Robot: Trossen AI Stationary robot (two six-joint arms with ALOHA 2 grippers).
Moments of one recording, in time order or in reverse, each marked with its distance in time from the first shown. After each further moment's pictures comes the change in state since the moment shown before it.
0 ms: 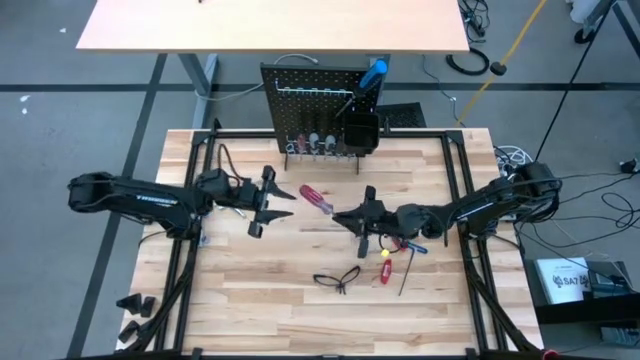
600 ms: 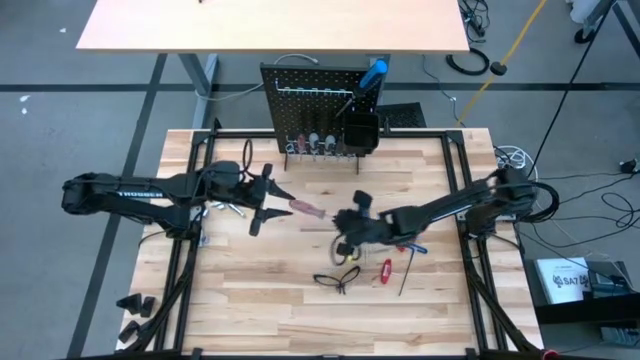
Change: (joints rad) left arm -0.027 -0.104 0.277 -0.805 -0.110 0.050; right arm -0.002 0.203 0.382 -0.972 0.180 0.073
